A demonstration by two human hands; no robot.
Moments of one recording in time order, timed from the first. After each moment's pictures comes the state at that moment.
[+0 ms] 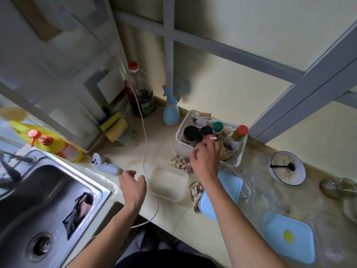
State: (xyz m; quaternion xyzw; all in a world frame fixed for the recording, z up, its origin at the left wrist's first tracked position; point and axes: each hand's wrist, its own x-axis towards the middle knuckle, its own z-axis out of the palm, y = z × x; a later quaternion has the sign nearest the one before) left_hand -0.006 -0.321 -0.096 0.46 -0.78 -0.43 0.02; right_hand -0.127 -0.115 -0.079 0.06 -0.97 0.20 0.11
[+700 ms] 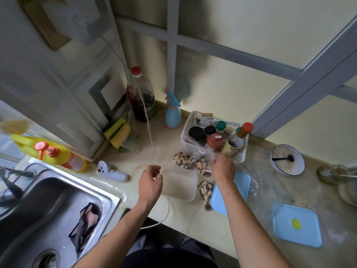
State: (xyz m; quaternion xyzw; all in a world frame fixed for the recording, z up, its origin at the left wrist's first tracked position) left_hand -0.018 -0.333 -0.084 0.26 -0.82 -0.50 -0.02; right_hand -0.110 -0.106 -0.062 -0.13 -0.97 0.20 -0.09
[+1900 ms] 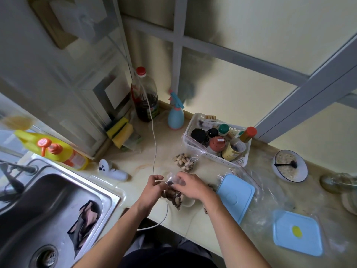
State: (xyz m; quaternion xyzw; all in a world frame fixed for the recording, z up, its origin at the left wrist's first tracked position) left_hand -0.006 -0.335 -0.076 0.32 -0.62 -0.69 -0.21; right_hand -0.071 -0.166 -0.076 0.10 -0.87 0.31 -0.37
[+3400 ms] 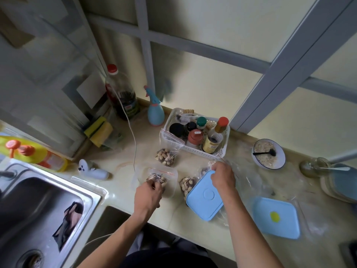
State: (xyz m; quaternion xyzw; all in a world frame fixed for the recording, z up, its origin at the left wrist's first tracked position) left_hand 0.011 -0.259 -0.073 0.28 -0.84 -0.44 -0.15; right_hand -0.081 -0.016 -0.073 -0.14 -0.96 0.15 -0.18
